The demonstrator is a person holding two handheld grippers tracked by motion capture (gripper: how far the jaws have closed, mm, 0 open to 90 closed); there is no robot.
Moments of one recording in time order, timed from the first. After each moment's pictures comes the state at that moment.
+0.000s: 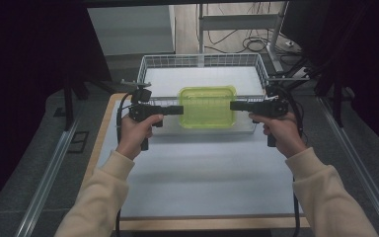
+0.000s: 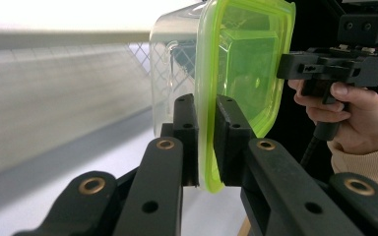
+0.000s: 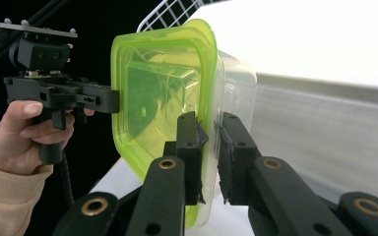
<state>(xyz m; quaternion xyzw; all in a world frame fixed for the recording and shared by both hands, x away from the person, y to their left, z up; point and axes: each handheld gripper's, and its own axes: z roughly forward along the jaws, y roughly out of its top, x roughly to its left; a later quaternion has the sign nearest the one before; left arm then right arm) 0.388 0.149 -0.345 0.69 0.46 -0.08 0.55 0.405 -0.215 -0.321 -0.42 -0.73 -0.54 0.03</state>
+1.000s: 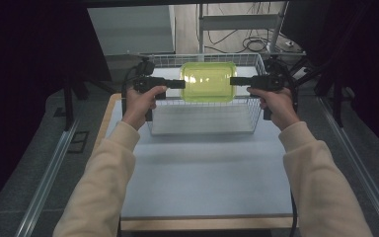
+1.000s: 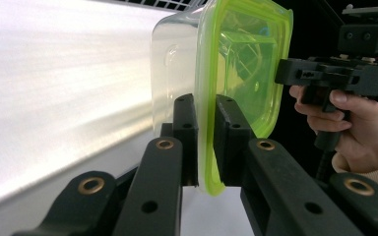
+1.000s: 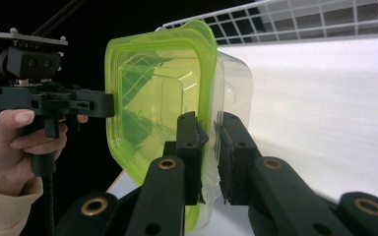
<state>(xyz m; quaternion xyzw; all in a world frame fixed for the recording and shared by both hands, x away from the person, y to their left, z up) 0.457 0.149 -0.318 0.69 0.46 -0.07 0.55 0.469 -0.212 -0.299 -0.44 -0.72 -0.54 0.02</state>
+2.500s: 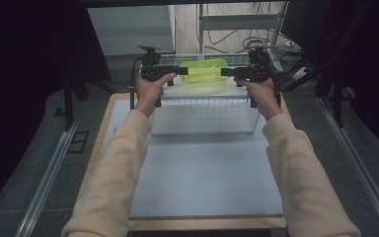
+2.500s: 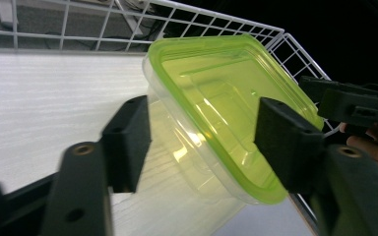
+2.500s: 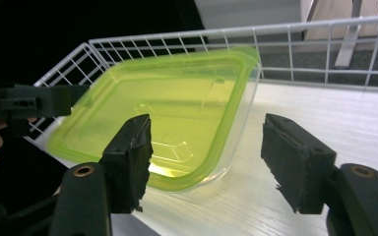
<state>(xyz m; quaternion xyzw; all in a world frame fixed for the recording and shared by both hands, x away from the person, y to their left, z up) 0.505 0.138 -0.328 0.66 0.52 0.02 0.53 0.517 -0.183 -0.311 -0.47 -0.72 -0.51 -0.09</state>
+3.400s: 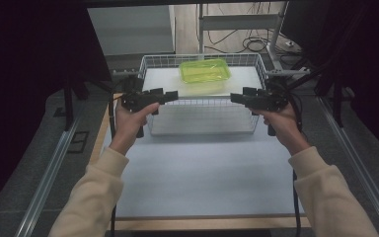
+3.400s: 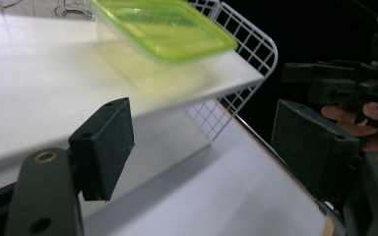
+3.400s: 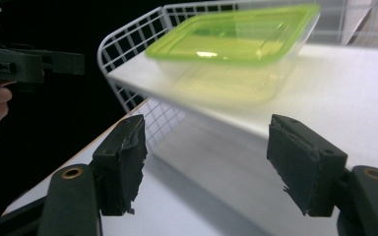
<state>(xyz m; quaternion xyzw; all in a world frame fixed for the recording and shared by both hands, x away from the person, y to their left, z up) 0.386 0.163 -0.330 0.69 0.45 0.05 0.57 0.424 -0.218 -0.320 -0.37 -0.75 -0.54 -0.09</state>
